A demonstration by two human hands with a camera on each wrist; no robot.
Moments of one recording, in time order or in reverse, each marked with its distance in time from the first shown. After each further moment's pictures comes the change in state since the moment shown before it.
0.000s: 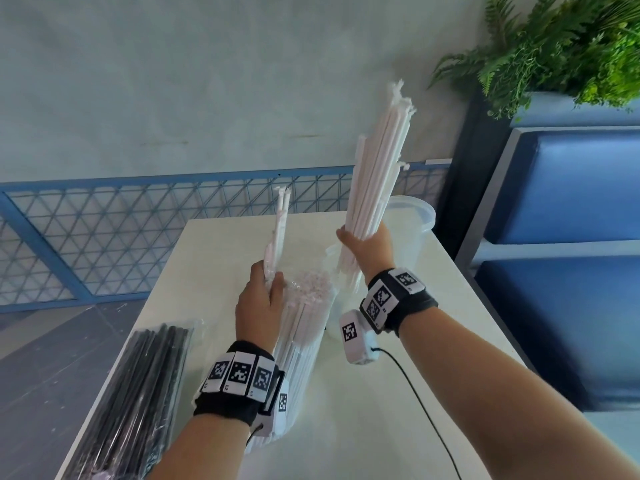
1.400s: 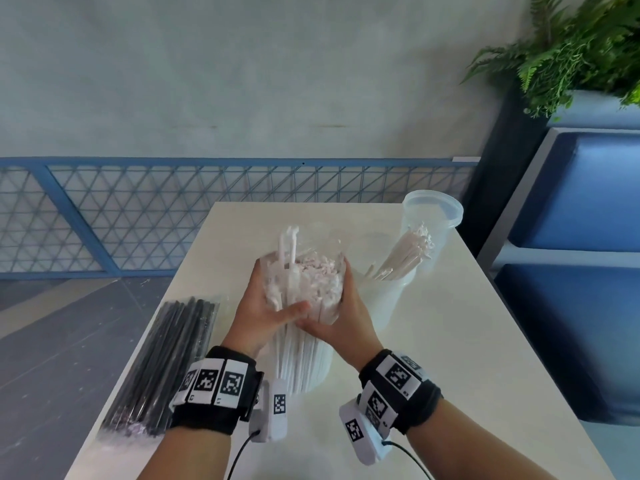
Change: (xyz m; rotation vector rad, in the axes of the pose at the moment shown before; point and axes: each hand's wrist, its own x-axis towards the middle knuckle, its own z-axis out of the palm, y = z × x) left_hand -0.035 -0.002 -0.058 -0.679 -0.292 -0.111; right_hand -0.121 0.049 0.029 -0.159 -0.436 -0.165
